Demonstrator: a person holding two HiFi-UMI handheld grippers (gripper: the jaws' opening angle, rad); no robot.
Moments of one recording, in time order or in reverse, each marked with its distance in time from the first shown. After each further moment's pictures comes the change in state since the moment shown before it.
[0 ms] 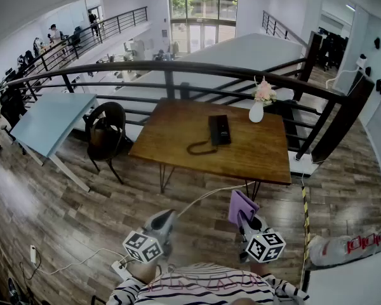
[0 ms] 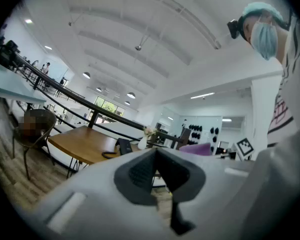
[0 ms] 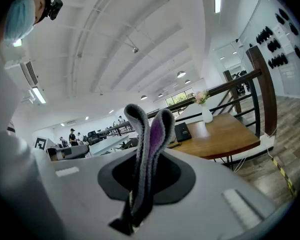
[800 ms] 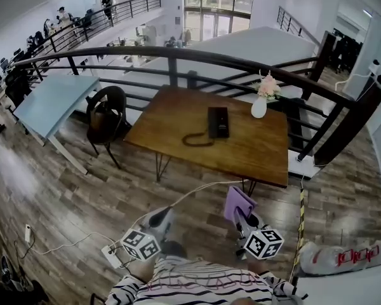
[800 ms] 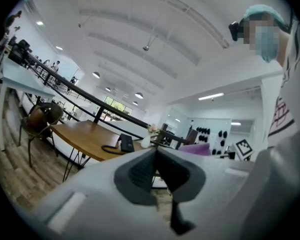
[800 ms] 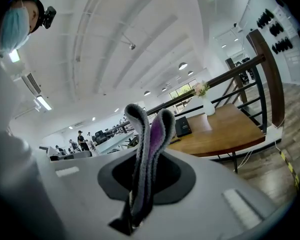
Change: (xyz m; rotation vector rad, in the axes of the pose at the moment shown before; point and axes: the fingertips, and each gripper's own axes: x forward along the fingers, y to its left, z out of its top) left arm 0.047 -0.019 -0.036 -0.054 -0.025 0.086; right arm 0.010 -0.064 0.006 0.063 0.057 0.087
